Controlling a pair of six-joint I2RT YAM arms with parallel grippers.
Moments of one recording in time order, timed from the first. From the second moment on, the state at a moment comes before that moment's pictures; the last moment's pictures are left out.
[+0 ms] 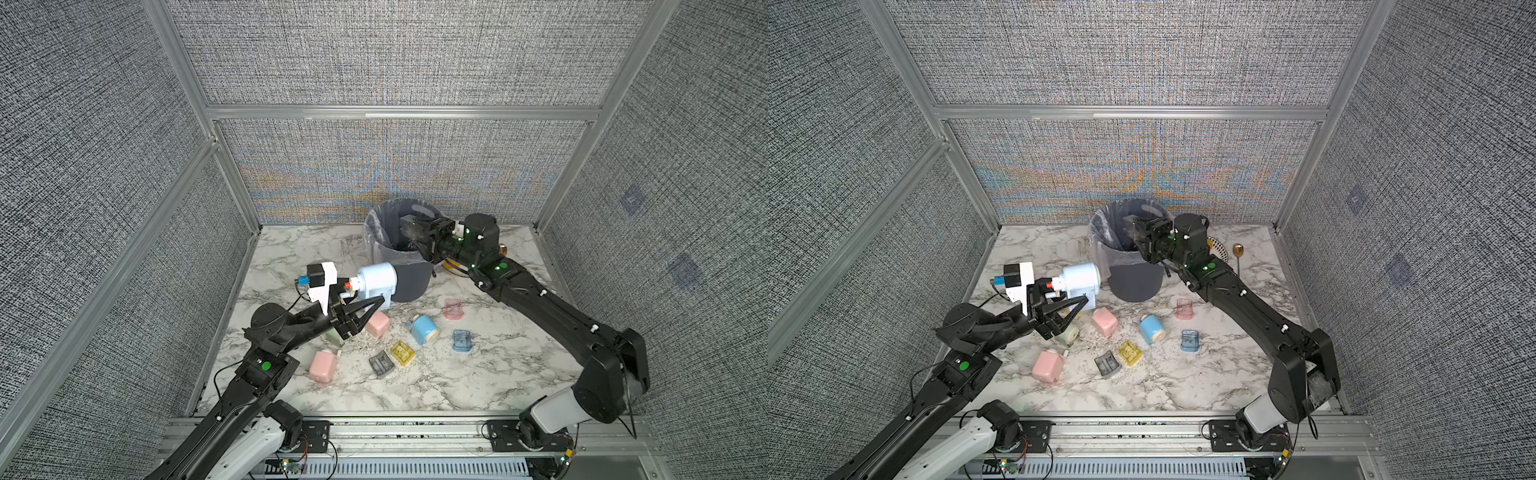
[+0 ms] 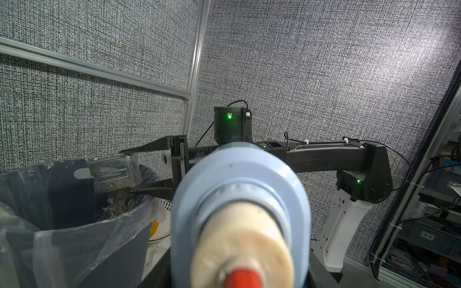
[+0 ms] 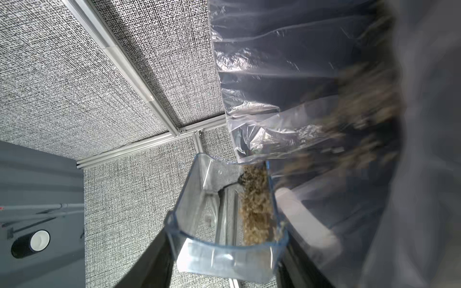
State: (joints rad) left arm -0.58 0.70 0.68 0.30 0.60 -0.40; right arm 0.52 1.53 1.34 0.03 -0.26 1.76
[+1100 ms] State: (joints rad) left arm -0.58 0.69 0.62 0.35 0.58 -0.45; right arm 0.58 1.48 1.15 0.24 -0.19 2.07
